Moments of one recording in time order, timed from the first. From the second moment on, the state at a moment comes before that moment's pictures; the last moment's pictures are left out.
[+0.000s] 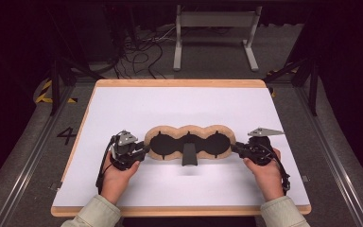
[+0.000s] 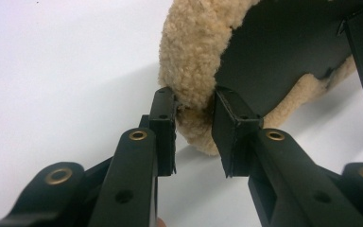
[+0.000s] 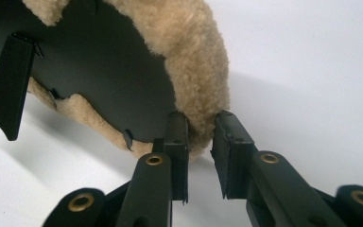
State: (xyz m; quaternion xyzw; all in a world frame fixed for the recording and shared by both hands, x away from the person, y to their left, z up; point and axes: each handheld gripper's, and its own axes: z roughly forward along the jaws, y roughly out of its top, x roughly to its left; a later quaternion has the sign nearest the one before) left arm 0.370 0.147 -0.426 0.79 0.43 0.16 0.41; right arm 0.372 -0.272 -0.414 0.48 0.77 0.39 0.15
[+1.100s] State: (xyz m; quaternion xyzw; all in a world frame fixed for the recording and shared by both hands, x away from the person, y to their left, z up) left arm 0.338 0.167 -0.420 0.83 0.37 0.11 0.40; right arm 0.334 -0.280 -0.407 0.42 0.81 0.38 0.15
